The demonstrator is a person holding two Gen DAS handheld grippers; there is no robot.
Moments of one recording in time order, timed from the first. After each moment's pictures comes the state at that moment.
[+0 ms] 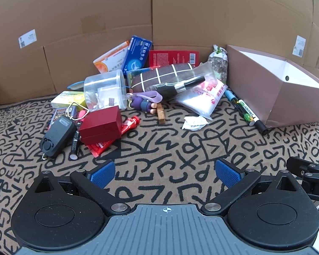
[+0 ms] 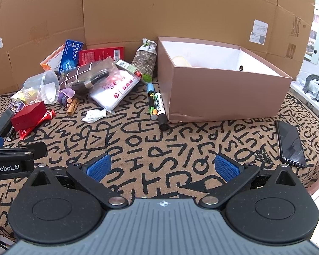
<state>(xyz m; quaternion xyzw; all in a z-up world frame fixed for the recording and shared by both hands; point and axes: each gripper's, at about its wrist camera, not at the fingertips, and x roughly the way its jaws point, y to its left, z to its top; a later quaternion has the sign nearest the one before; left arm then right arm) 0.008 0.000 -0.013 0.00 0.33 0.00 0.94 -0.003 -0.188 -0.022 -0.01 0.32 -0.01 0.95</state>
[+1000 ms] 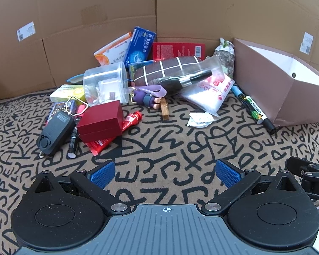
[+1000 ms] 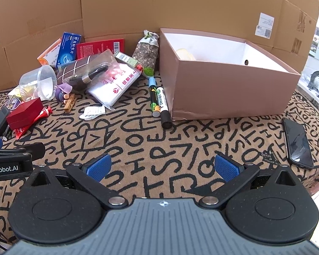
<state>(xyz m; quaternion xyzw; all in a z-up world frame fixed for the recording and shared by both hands) 0.028 0.004 -0.020 -0.01 0.35 0.01 0.94 0.021 -0.182 -0.027 -0.01 0.35 0.00 0.94</state>
